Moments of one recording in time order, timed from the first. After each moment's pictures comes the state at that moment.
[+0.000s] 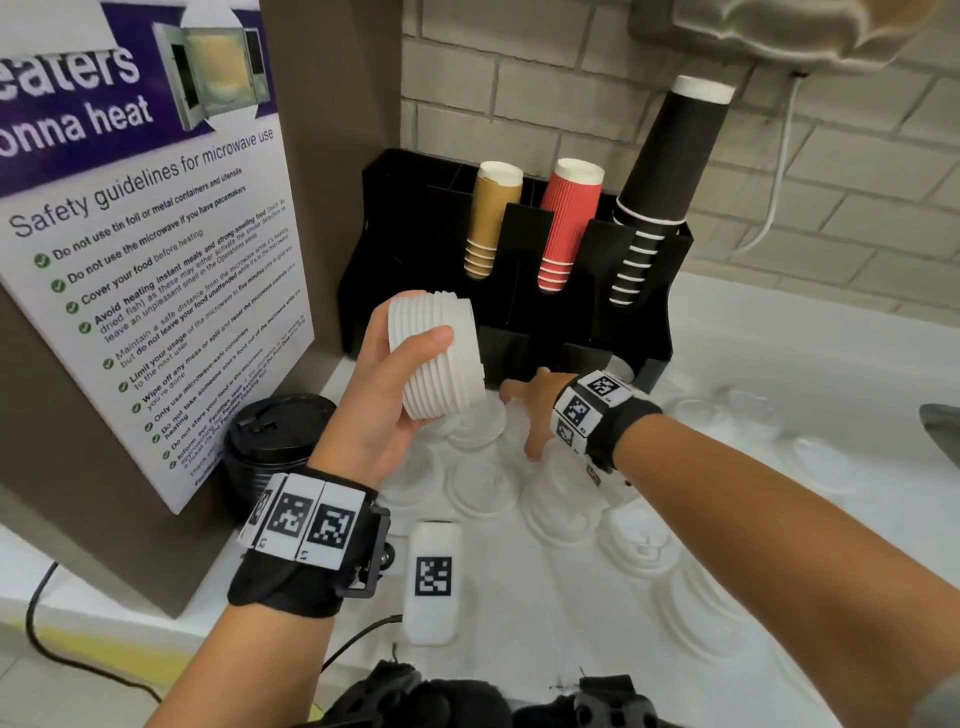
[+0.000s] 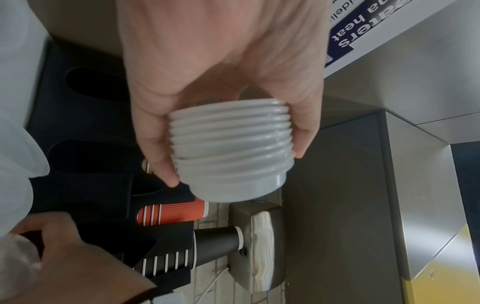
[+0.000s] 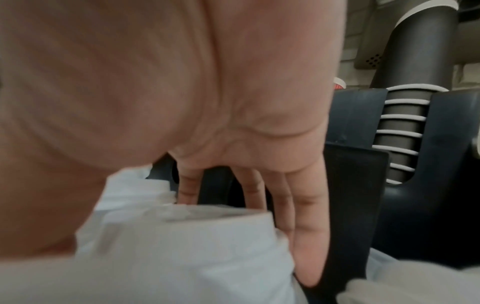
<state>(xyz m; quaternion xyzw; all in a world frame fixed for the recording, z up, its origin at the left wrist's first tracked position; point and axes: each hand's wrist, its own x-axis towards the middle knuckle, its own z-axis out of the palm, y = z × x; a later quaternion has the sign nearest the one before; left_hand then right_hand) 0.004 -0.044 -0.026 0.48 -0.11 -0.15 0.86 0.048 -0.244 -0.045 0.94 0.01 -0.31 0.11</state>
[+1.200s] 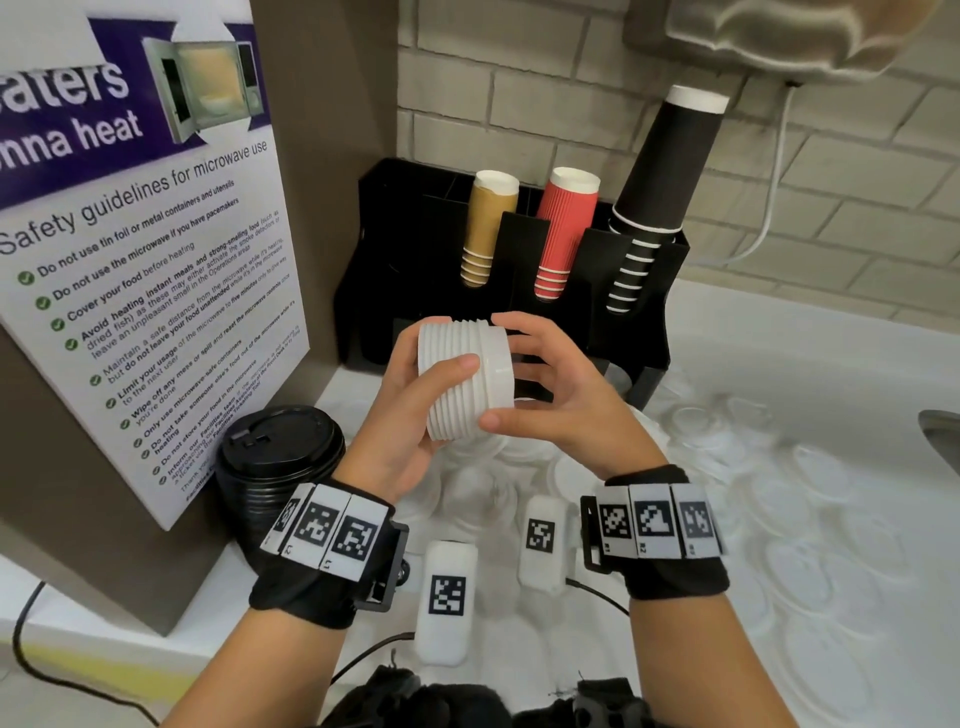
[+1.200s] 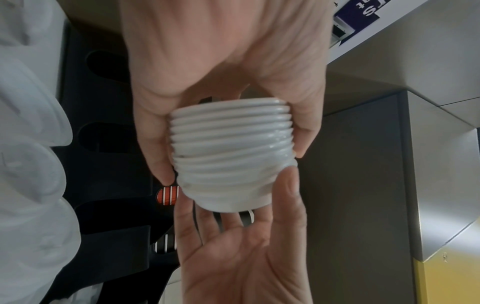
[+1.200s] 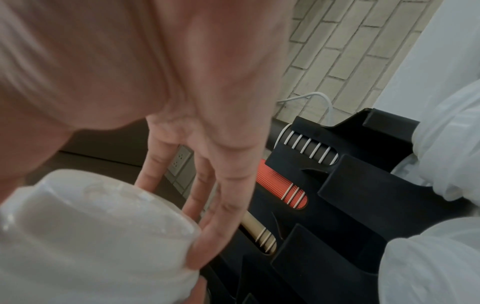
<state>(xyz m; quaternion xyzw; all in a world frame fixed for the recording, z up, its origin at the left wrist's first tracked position) 0.006 -0.062 -0.038 0.50 -0.12 -0.17 0.84 -0.038 -0.227 -0.009 0.78 0.11 0.04 -0.61</state>
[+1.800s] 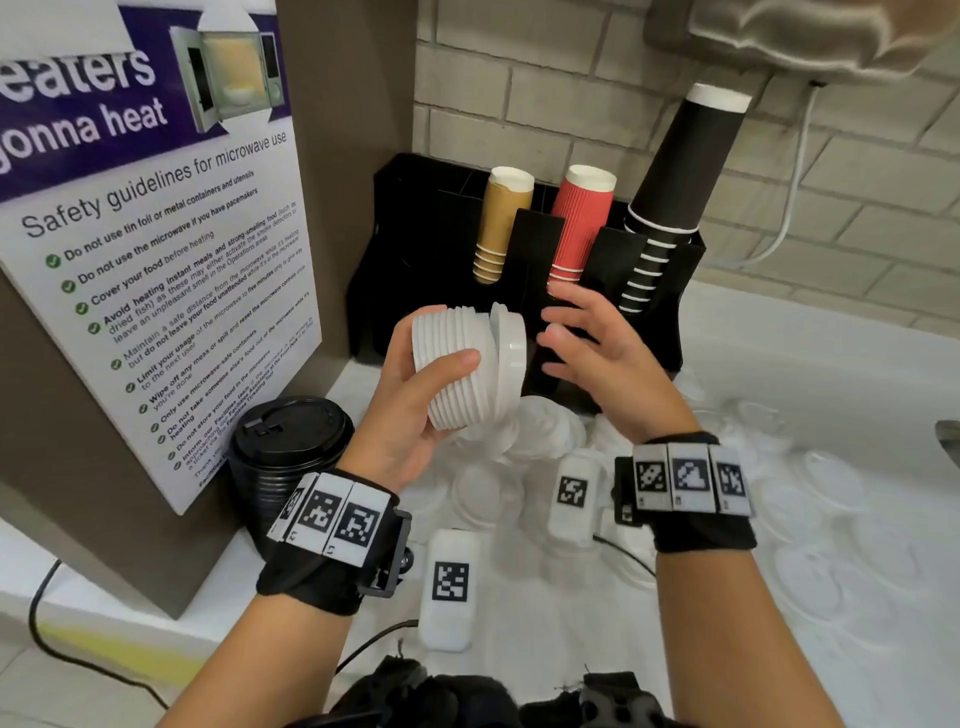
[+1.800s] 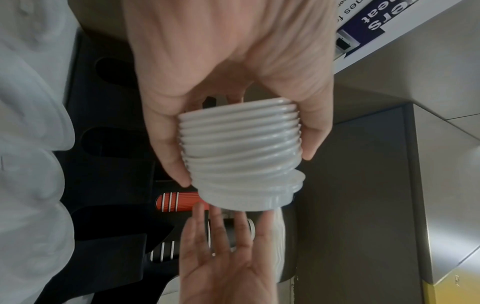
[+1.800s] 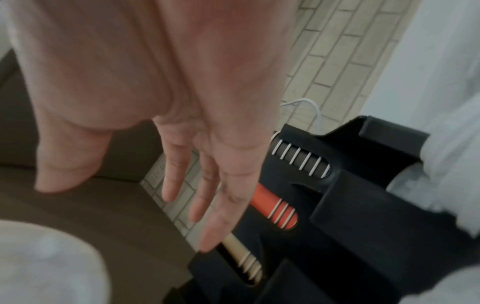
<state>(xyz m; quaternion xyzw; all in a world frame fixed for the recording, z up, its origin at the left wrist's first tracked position) 0.008 -0.058 -0.040 0.46 -0.12 -0.15 0.87 -0.020 -0.249 -0.001 0.77 0.04 0.08 -0.63</state>
